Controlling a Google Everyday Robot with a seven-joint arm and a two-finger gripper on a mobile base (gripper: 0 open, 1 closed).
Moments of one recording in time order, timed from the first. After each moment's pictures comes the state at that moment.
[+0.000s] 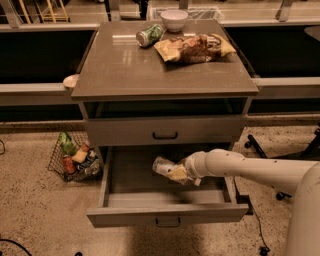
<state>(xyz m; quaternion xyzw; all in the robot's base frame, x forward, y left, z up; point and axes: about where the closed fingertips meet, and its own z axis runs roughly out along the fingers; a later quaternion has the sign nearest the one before) 0.641 -0.092 0.482 -0.36 0.86 0.13 0.34</state>
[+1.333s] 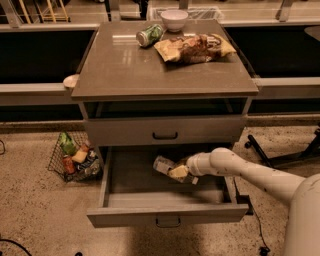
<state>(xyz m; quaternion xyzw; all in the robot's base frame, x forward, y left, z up) 0.678 -0.098 0.433 -0.34 0.85 0.20 0.35</state>
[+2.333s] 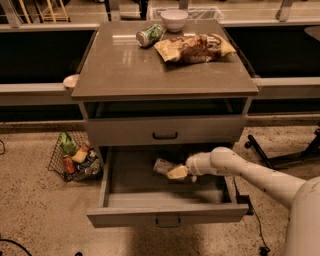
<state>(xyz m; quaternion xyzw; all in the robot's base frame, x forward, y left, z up) 0.679 -0.093 0.432 -0.35 0.84 0.22 0.35</state>
